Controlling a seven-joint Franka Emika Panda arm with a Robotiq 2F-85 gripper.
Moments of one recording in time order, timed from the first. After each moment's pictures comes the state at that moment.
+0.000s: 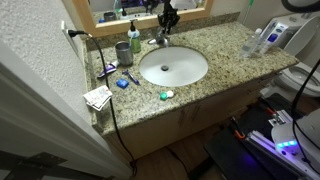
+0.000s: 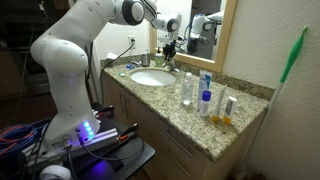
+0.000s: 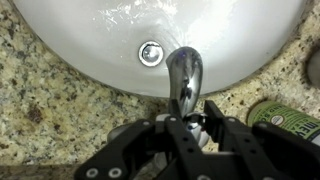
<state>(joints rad) 0.11 0.84 0.07 -1.06 0.14 1.91 0.12</state>
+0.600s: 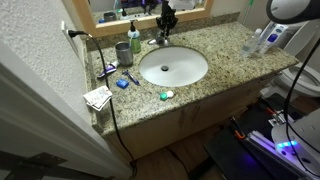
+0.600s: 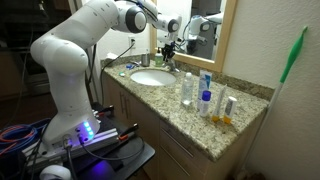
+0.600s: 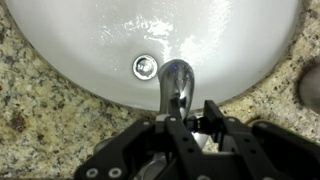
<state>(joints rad) 0.12 0.95 0.08 -0.87 0.14 1.75 0.09</state>
